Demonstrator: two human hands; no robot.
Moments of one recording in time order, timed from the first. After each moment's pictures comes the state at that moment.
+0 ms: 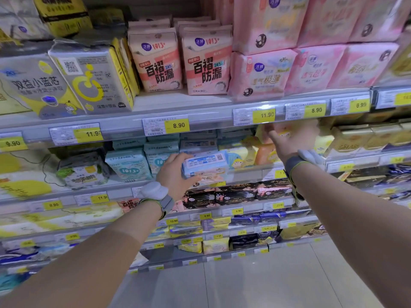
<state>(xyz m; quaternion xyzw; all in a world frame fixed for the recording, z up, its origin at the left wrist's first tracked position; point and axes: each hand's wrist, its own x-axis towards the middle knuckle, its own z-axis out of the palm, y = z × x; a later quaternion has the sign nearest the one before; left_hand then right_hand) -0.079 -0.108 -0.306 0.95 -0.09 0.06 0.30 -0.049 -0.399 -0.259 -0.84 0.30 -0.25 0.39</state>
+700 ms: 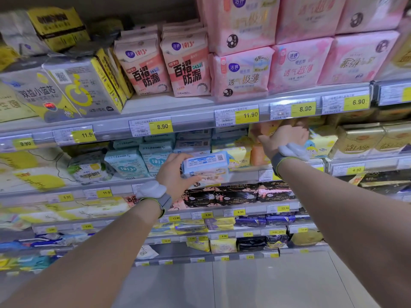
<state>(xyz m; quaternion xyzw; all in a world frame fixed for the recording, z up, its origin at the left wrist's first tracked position) -0.093 -0.141 -0.294 0.96 -0.05 0.06 0.28 -0.028 -0.416 -0.261 -0.95 0.24 -0.09 0.15</state>
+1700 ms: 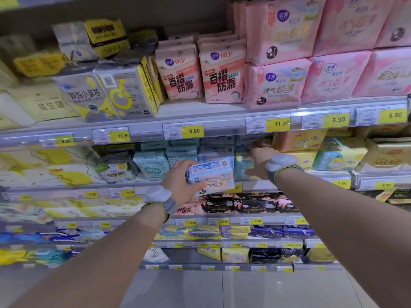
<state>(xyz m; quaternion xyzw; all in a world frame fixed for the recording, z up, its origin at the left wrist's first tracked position) -0.102 -0.090 -0.289 0.96 -0.03 0.06 0.29 -0.018 -0.338 -0.280 -0.99 -0.06 0.10 0.03</state>
